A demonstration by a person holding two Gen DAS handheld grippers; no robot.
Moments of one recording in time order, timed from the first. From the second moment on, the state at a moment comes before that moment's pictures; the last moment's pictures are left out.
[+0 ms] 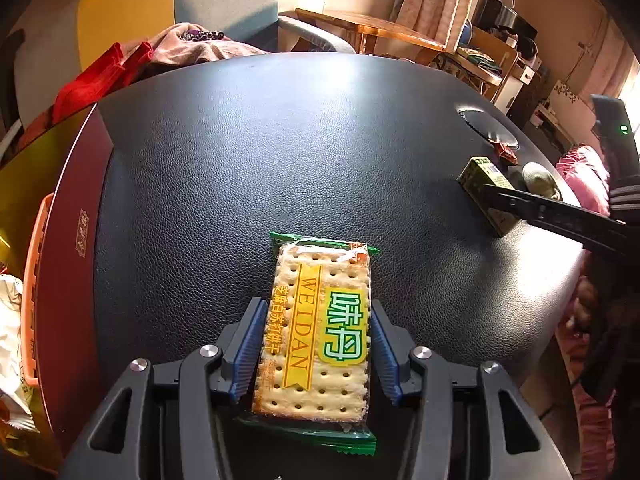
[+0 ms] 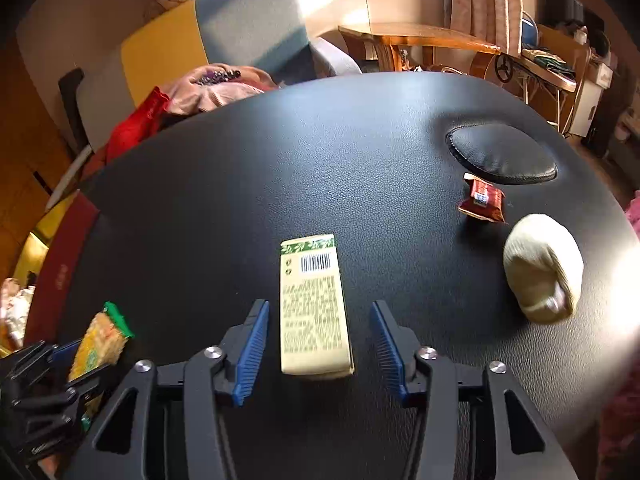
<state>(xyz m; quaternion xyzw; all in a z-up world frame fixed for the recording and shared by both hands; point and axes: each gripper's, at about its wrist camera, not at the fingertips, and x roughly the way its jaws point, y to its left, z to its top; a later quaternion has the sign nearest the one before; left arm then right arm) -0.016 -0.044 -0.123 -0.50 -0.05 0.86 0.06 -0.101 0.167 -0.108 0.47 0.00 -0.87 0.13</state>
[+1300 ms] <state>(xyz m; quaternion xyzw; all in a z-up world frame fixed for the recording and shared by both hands) -0.024 -0.018 -0.129 -0.48 0.00 0.88 0.04 -0.039 0.135 -0.118 0.47 0.01 -0.87 0.14</state>
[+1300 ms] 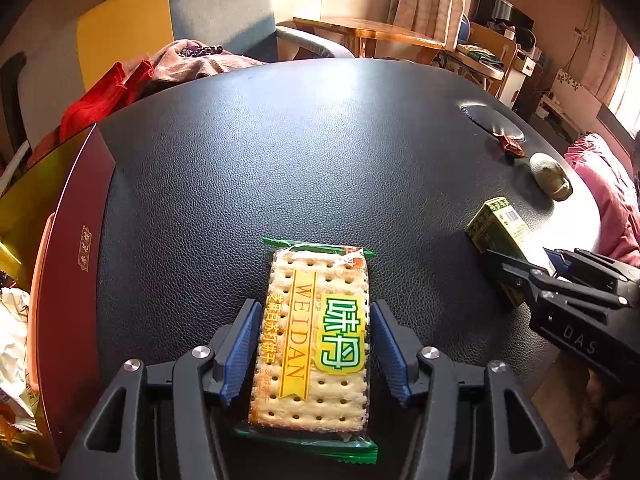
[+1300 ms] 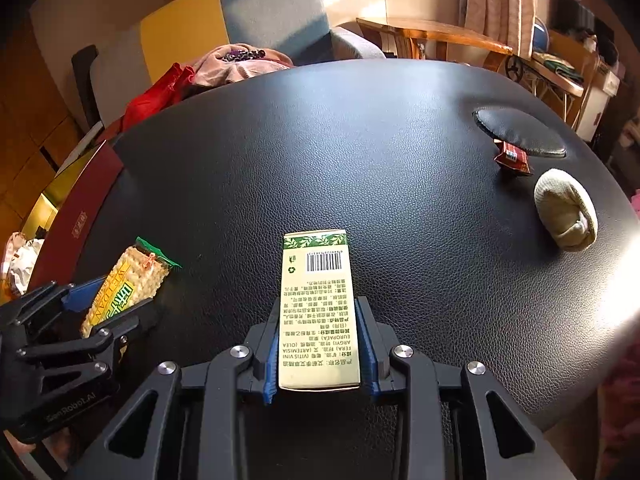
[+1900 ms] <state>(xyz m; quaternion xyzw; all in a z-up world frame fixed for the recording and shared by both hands) -0.005 -0.057 -0.096 -0.46 -0.07 0.89 0.03 -0.036 0.132 -0.118 0.45 0.03 -0.88 0.14</state>
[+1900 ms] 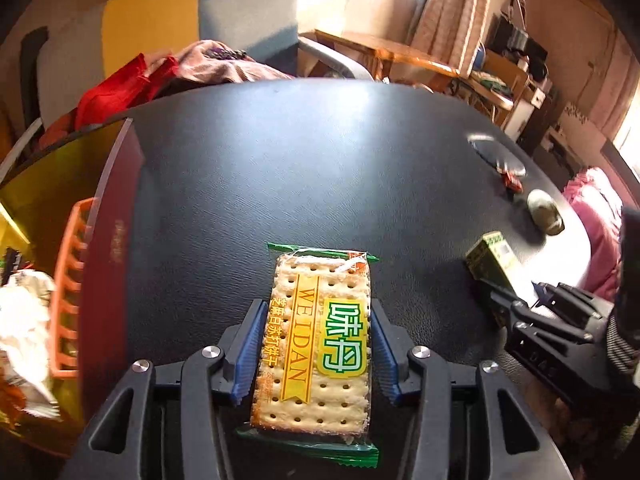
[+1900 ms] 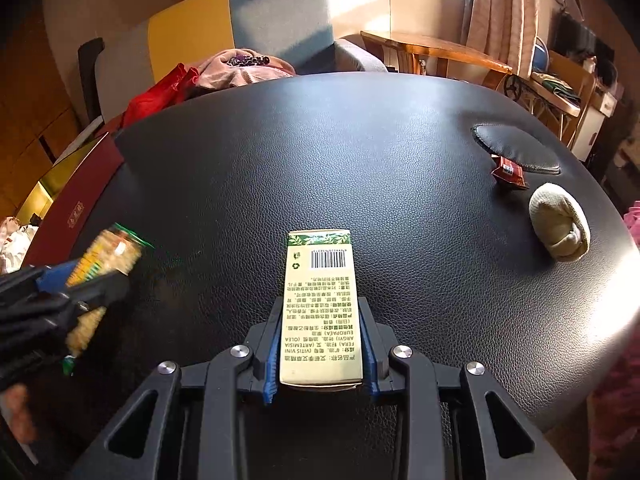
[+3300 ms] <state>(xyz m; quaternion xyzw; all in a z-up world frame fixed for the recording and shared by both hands) 0.053 -0.294 -0.061 -0.40 -0.13 0.88 -0.21 -0.035 0.128 -0.116 0.45 0.05 -0.88 0.12</state>
